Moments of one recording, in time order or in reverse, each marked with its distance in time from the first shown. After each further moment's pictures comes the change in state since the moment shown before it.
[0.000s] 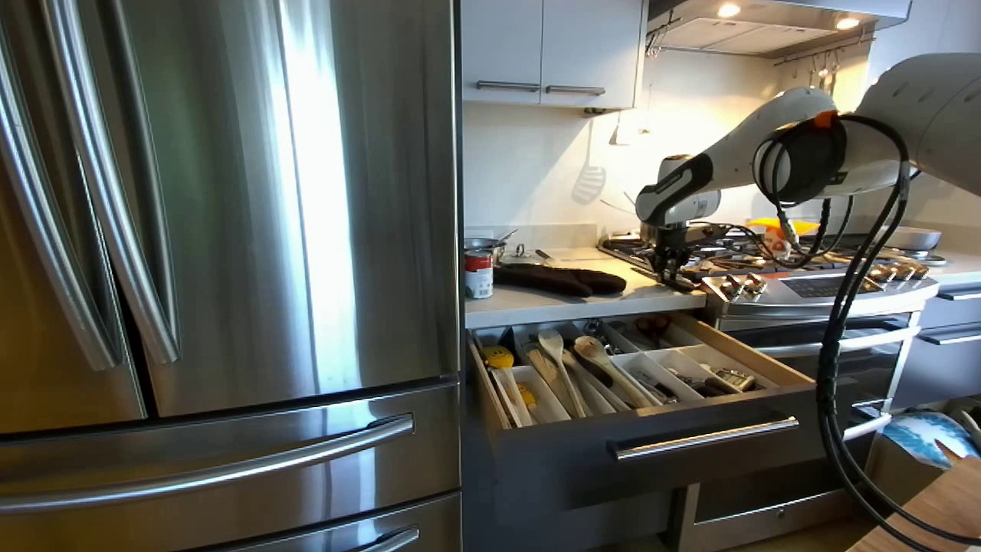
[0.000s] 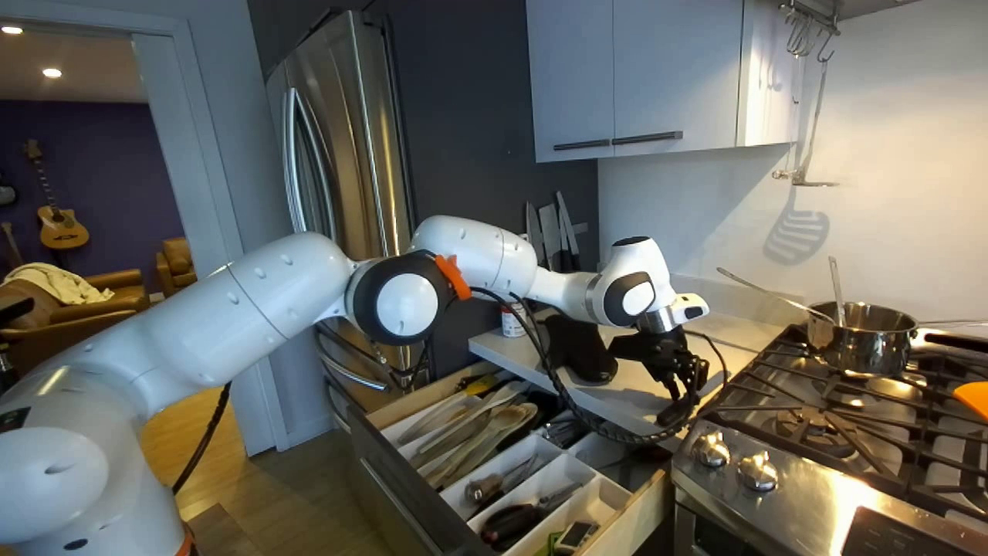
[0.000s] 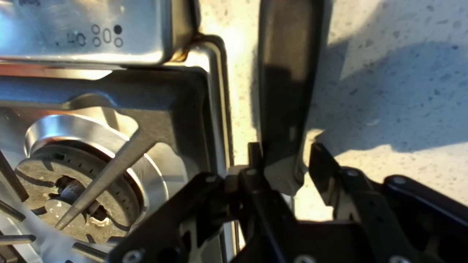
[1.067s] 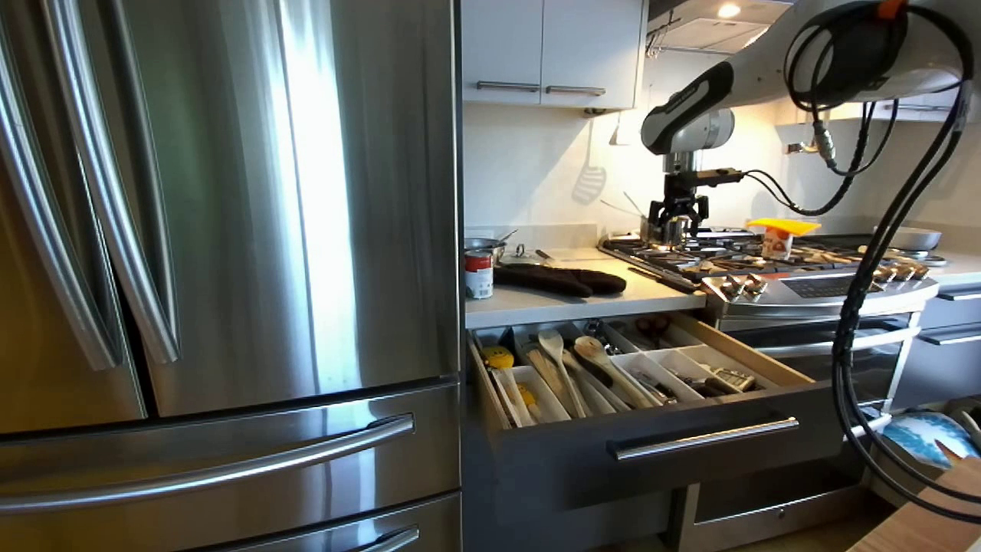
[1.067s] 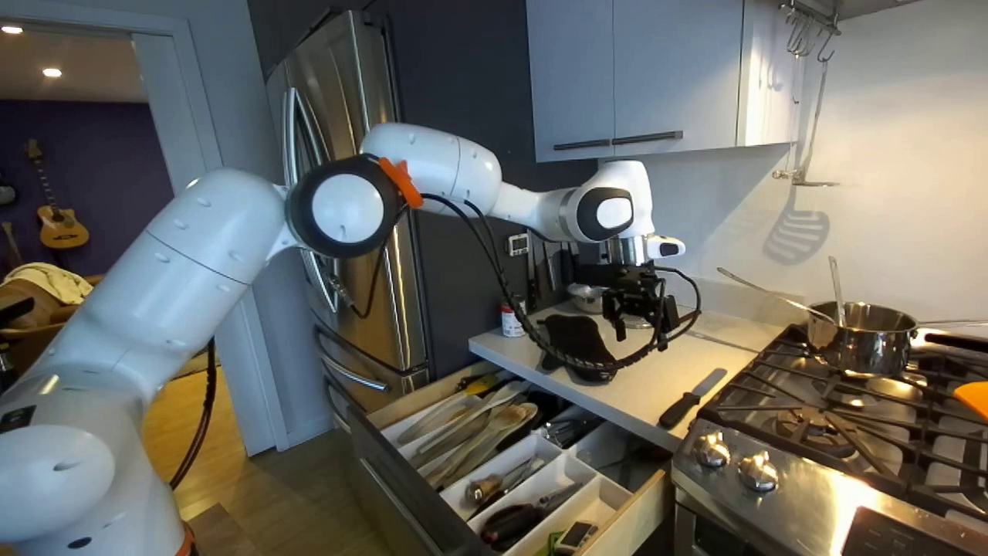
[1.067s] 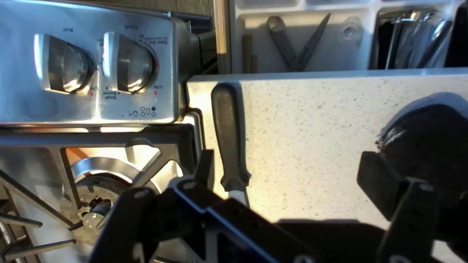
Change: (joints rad) arm 0.036 -0.388 0.019 -0.288 0.032 -0.311 -0.006
